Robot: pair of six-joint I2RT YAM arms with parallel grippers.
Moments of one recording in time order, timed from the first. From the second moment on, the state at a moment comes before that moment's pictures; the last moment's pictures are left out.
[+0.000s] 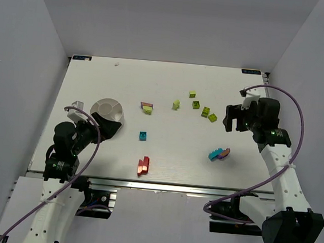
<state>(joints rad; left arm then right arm) -0.05 0.44 0.54 -0.36 0.37 -0.69 0.08 1.05 0.96 -0.53 -0.18 -0.13</state>
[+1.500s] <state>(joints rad) -0.05 0.45 0.44 -0.43 0.38 -0.74 1.11 1.52 0.80 -0.03 -0.35 -0.39</state>
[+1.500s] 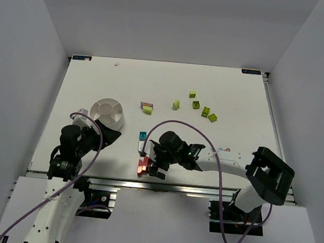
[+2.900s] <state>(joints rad) -0.05 0.46 0.37 -0.25 0.46 -0.86 1.11 1.69 0.84 0.13 -0.41 -0.55</state>
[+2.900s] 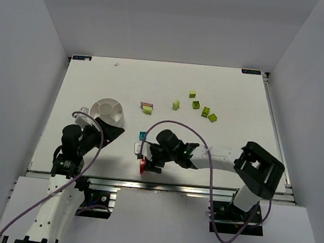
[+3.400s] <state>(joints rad) -0.48 0.87 0.44 0.11 0.35 -0.93 0.79 1.20 0.79 -0.03 -0.45 -0.61</state>
